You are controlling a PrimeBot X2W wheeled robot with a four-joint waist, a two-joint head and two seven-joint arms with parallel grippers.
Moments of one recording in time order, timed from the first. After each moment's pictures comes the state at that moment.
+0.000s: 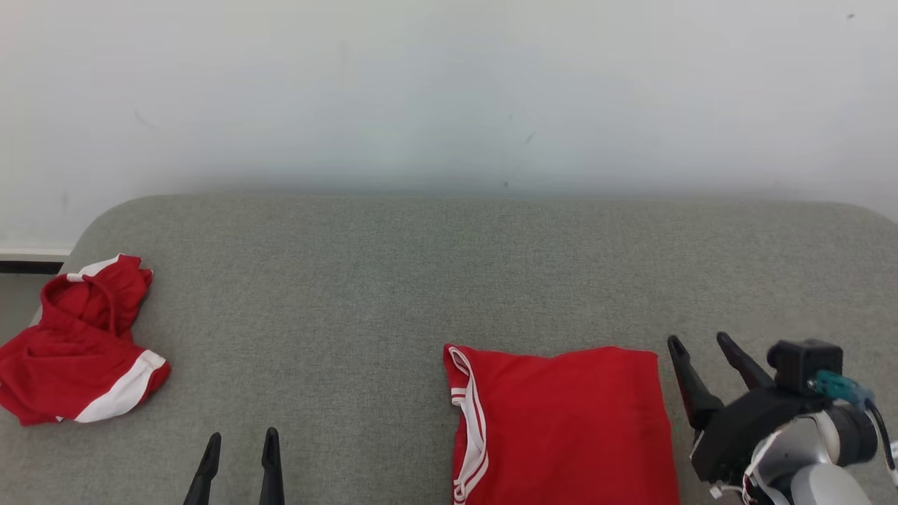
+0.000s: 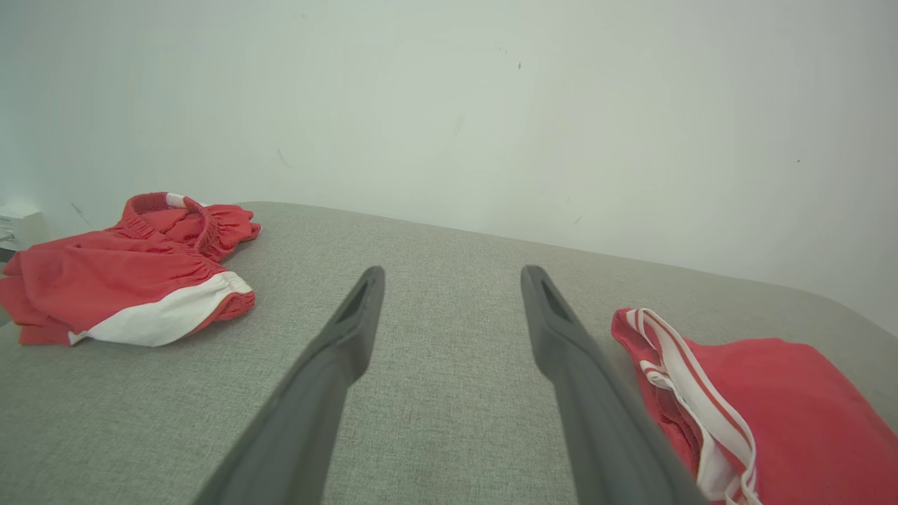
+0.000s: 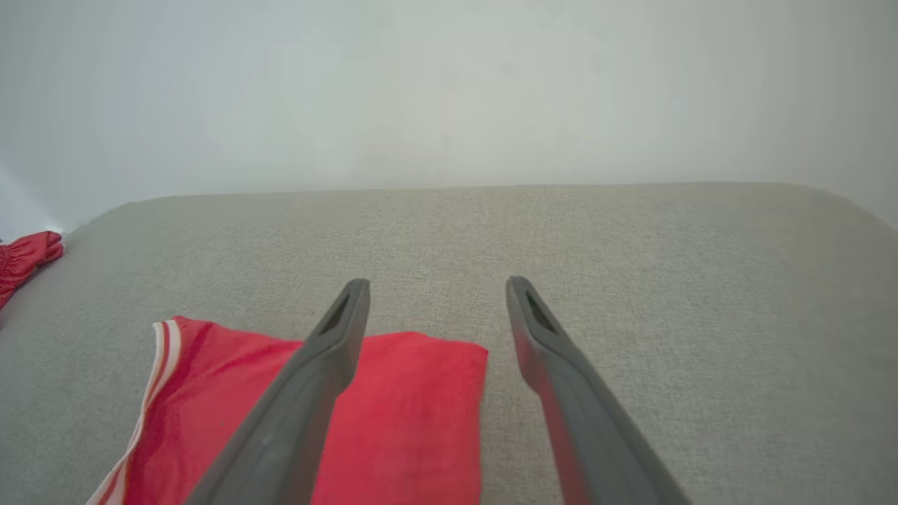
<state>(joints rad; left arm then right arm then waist) 0.12 0.05 -0.04 0.06 -0.25 -0.10 -0.26 -0.20 -0.18 0.06 0.24 0.32 0.13 0.19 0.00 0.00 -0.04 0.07</state>
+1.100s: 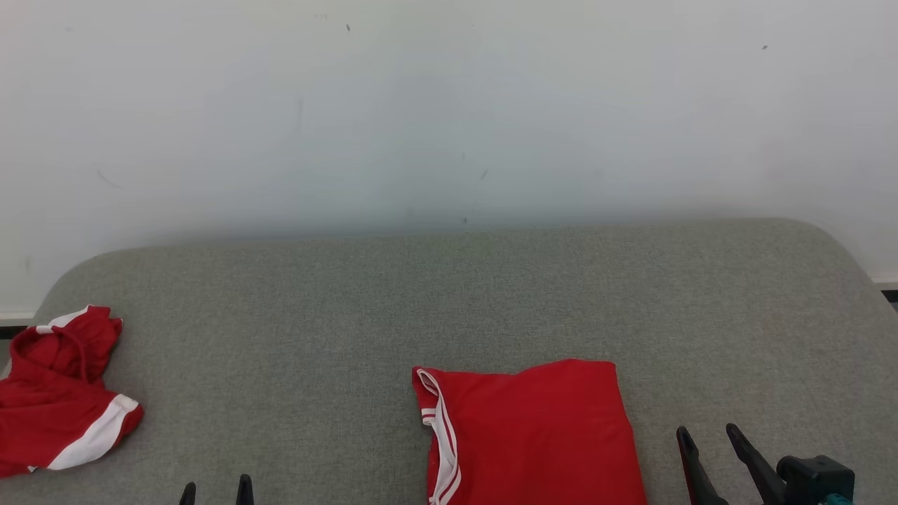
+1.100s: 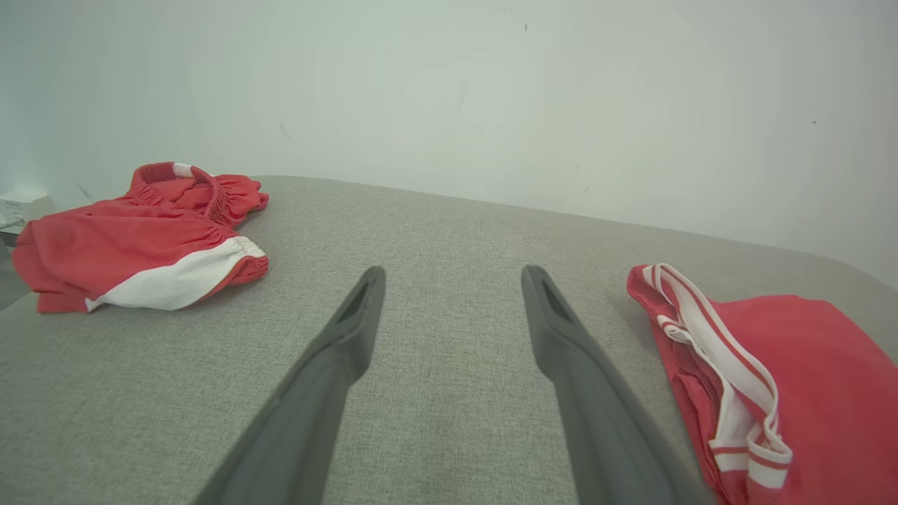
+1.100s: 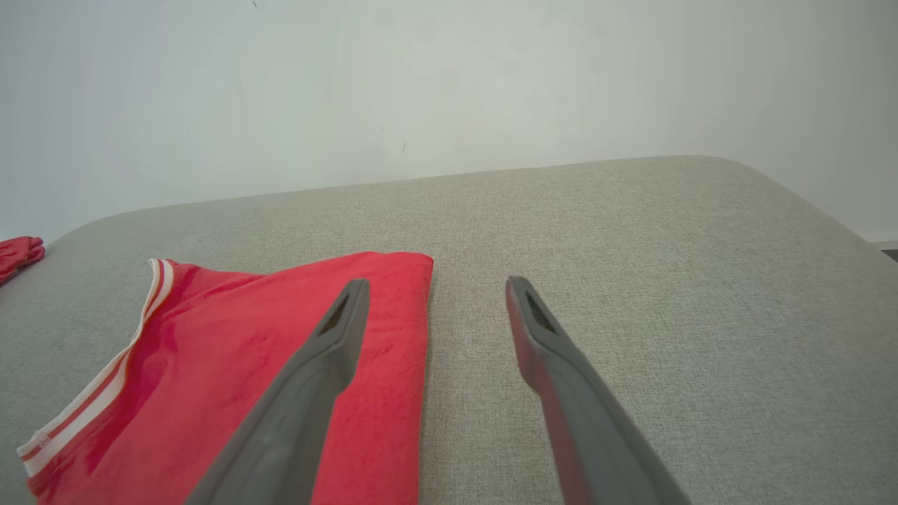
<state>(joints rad) 0.16 0.05 0.04 0.17 -0.22 -0.12 -0.26 0.08 -0.16 0.06 0.18 0.29 0.13 -0.04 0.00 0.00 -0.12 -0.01</state>
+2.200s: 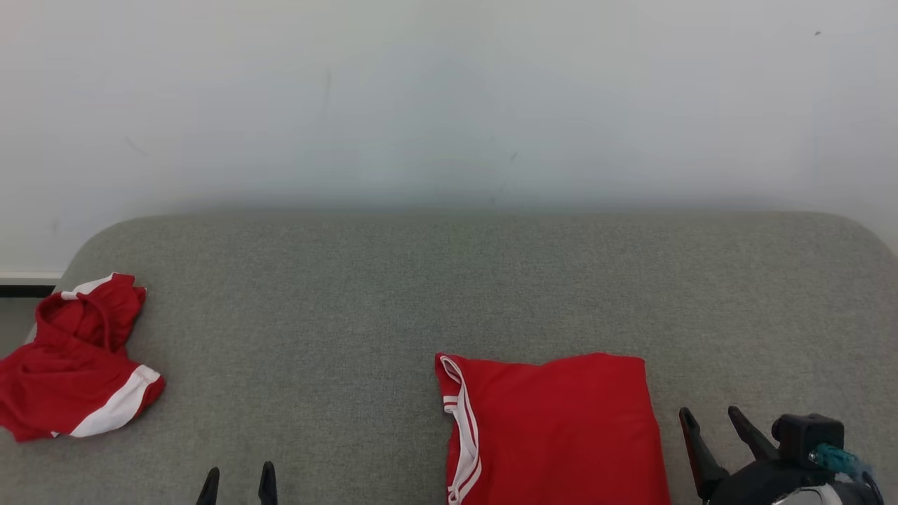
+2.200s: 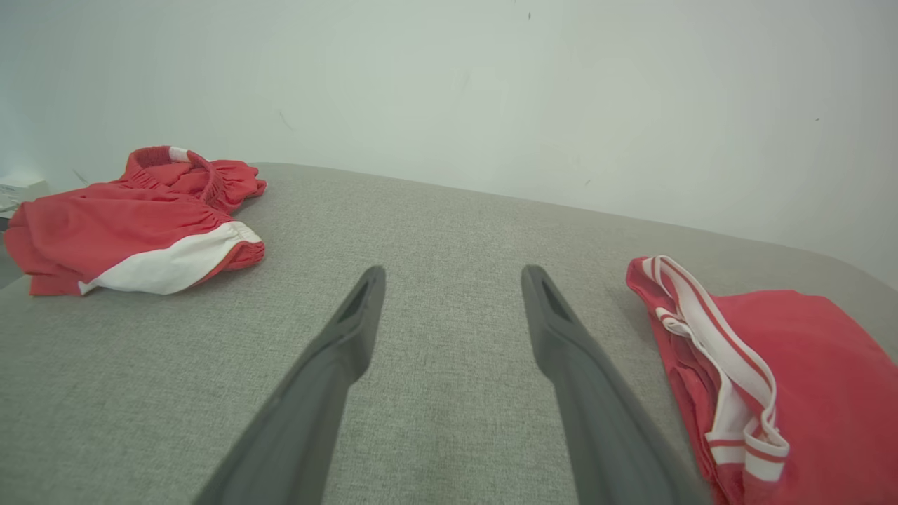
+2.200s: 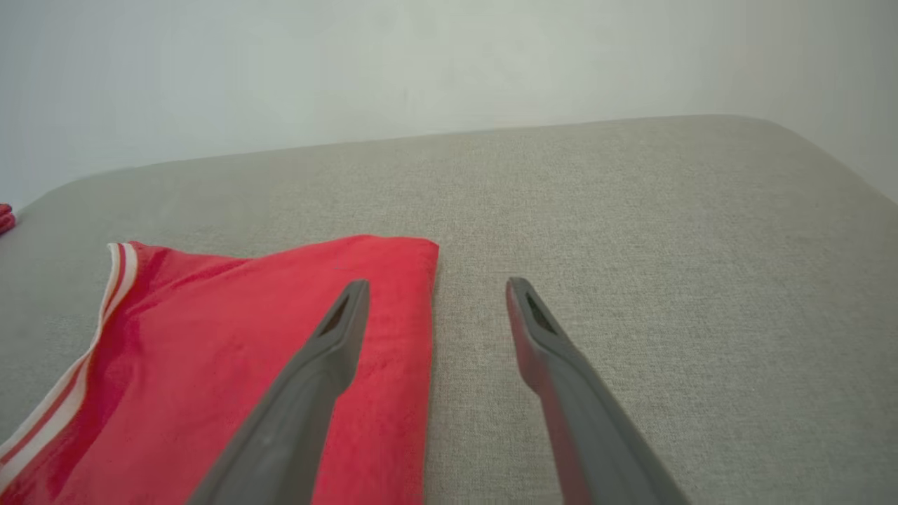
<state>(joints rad) 0.14 0.05 0.00 0.17 -0.23 -0.12 -0.26 -0.01 -0.15 0.01 0.22 0.27 0.13 0.08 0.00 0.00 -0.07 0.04</state>
